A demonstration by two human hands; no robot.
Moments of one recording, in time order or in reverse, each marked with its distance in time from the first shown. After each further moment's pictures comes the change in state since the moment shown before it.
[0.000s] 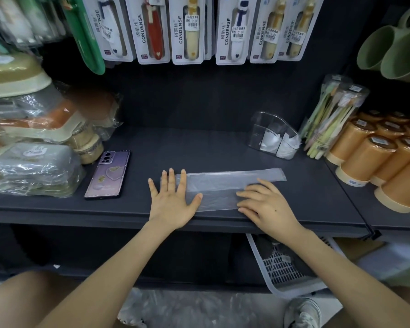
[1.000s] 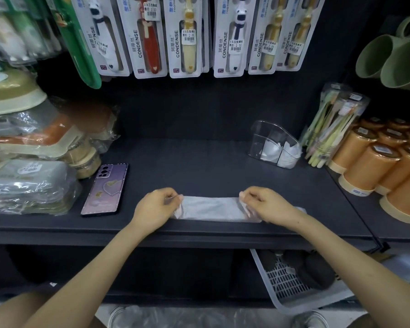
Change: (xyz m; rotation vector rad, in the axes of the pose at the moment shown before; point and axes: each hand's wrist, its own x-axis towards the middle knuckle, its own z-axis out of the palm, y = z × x) left_hand 0.007 -0.037 -0.028 -0.606 0.088 0.046; right_hand 0.044 0.007 -0.024 0.619 -0.407 0.608
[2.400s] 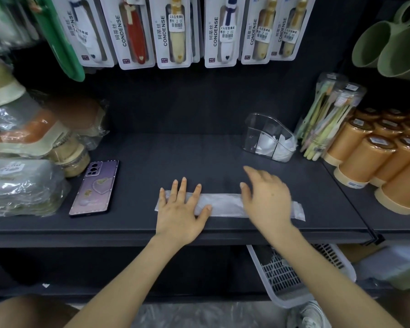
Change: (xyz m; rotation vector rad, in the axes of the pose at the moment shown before) left_hand -0.005 0.030 0.065 0.586 -0.118 0.073; right_hand -0.008 -0.015 0.026 -0.468 0.676 -0.007
